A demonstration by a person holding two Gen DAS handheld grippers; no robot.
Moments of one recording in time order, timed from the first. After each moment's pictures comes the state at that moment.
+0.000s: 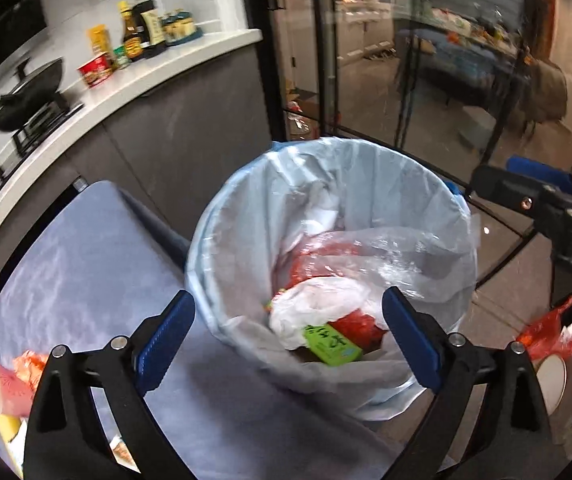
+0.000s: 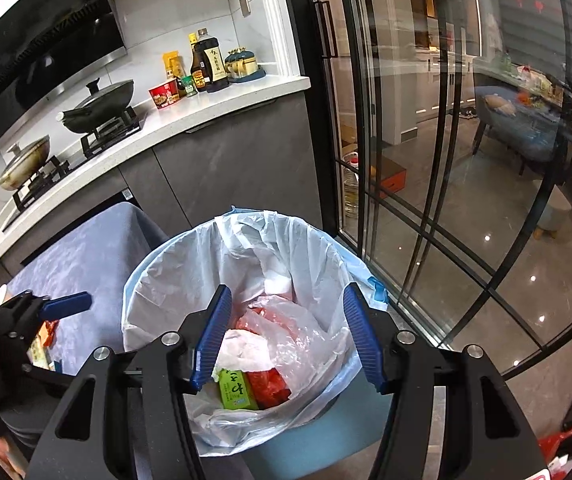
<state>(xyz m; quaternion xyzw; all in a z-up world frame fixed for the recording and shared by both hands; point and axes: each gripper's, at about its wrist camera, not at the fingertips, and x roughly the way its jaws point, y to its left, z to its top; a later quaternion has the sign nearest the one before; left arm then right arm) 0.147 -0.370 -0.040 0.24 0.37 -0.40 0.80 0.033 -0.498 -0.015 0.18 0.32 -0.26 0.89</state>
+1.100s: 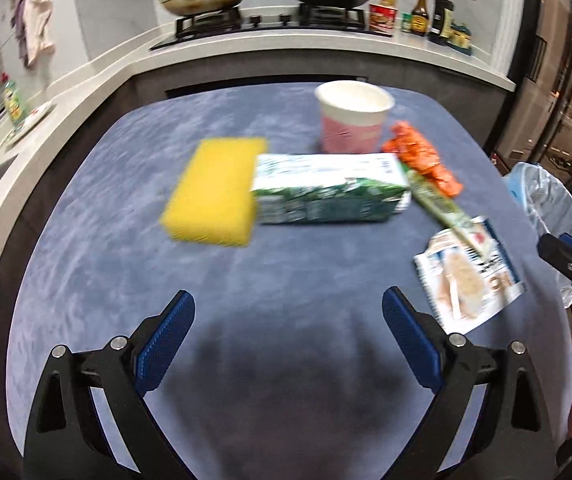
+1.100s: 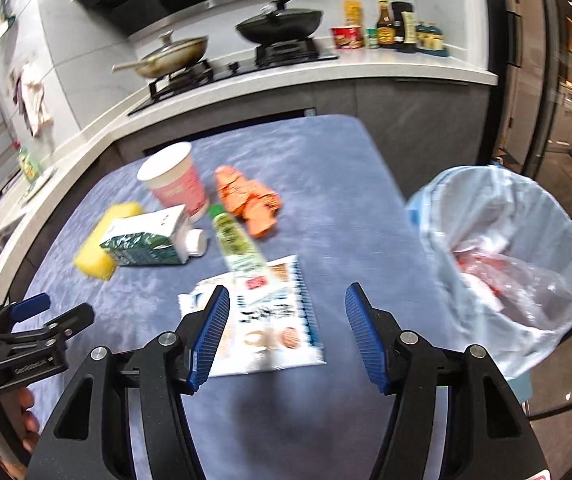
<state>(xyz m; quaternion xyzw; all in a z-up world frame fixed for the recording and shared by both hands) 0.145 -0.011 -0.041 0.05 0.44 -0.08 0.89 0.100 -0.237 -0.036 0.10 0.39 -0.03 0.91</state>
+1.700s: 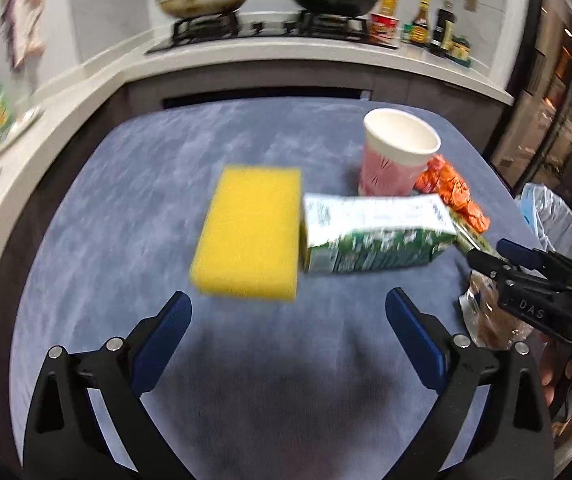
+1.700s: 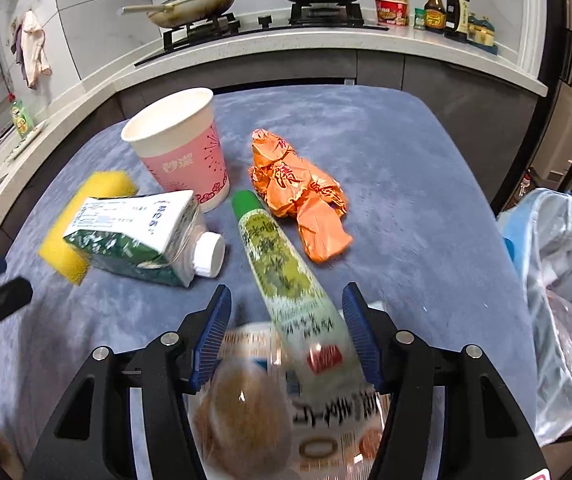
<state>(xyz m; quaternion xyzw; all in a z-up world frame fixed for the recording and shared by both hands) 0.198 0.017 -0.036 0.06 0.43 -0.12 0.89 0.192 -0.199 -0.080 0.05 0.44 0.00 0.89</state>
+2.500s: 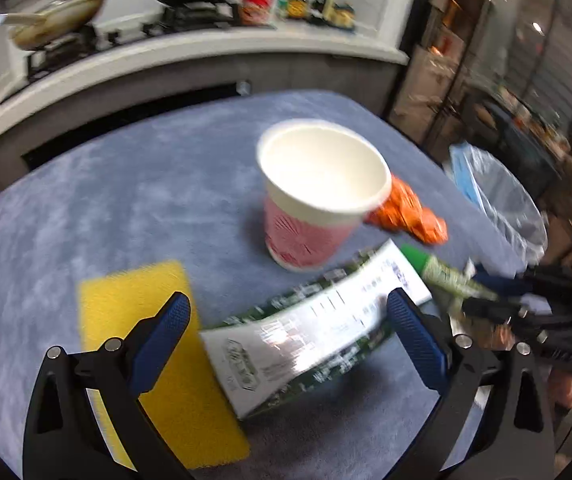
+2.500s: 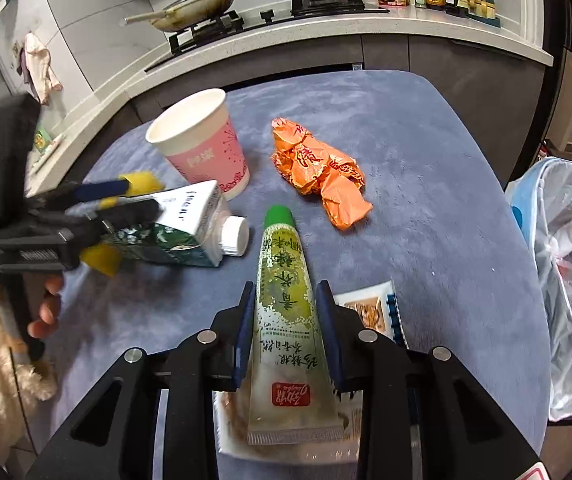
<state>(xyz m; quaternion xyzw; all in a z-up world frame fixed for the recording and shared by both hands) 0.285 -0.031 -0.061 0.10 0.44 -0.36 0.82 0.168 -0.201 -0.067 0.11 0.45 0.03 0.88</state>
